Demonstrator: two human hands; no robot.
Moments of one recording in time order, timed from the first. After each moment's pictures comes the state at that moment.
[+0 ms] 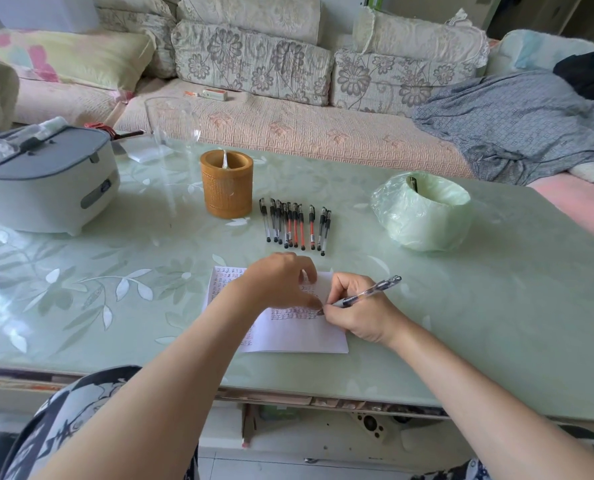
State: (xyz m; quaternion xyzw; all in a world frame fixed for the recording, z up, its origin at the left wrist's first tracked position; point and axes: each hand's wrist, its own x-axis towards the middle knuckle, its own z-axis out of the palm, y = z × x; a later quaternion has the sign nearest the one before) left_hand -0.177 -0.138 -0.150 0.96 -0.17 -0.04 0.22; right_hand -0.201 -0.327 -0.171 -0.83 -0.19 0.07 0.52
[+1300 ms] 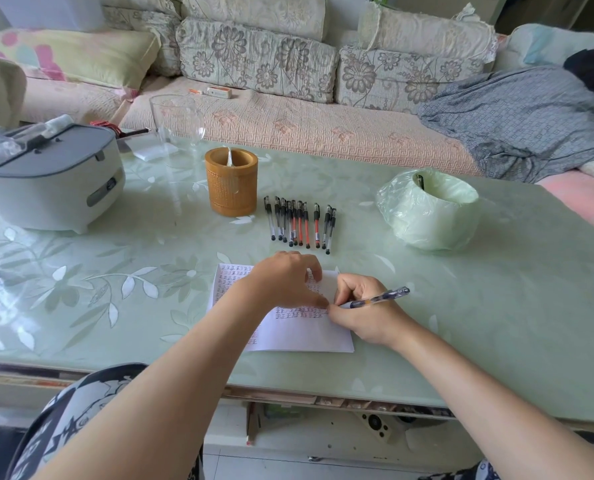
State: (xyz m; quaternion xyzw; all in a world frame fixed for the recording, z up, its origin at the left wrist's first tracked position) left_hand -0.173 -0.139 -0.159 0.96 -0.16 -0.05 0.22; right_hand -0.200 -0.330 -0.178 -0.85 -0.19 0.04 0.49
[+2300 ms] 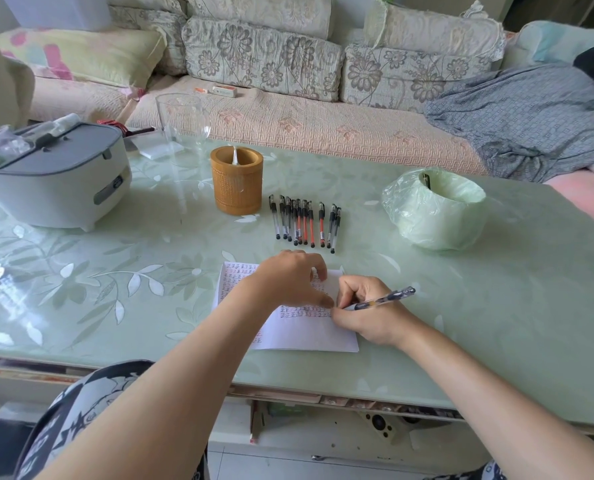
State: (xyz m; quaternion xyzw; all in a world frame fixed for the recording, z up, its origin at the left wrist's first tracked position) left_hand -0.172 -0.140 -0.158 0.96 -0.16 -0.05 0.22; right_hand -0.202 -0.329 -0.173 -0.84 -0.20 0.09 0.50
